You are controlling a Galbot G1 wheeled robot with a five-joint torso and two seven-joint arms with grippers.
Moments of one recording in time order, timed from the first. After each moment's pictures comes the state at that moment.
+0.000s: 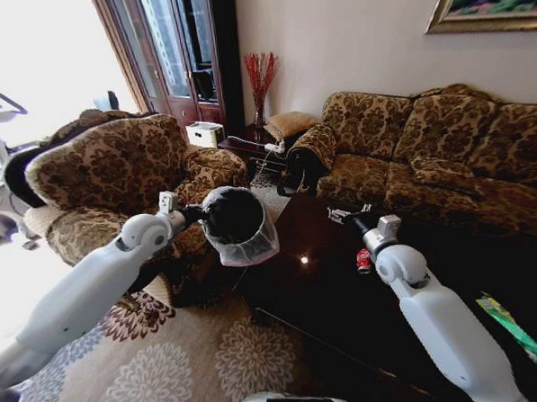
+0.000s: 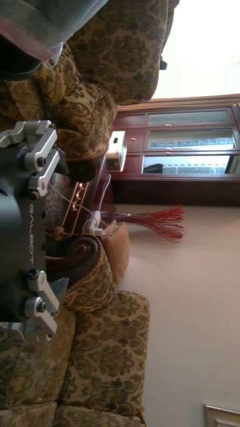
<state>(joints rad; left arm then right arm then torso) 0.61 -0.58 -0.07 -1.82 -1.06 0.56 -0.09 -0.93 1.00 0.33 1.88 0.57 -0.36 0.11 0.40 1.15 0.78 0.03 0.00</state>
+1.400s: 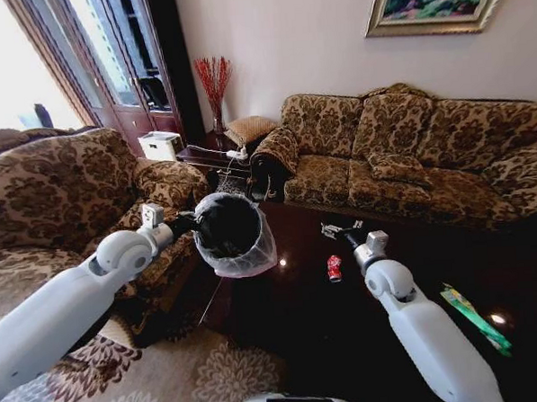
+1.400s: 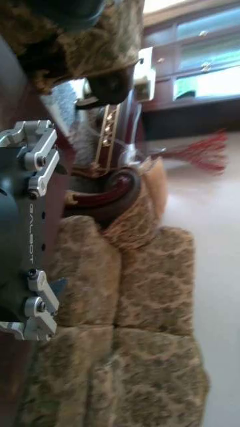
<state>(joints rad) 0.86 -0.46 -0.27 -2.00 -1.06 0.49 -0.10 -1.04 1.10 0.32 1.75 0.51 -0.30 0.17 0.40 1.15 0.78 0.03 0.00</state>
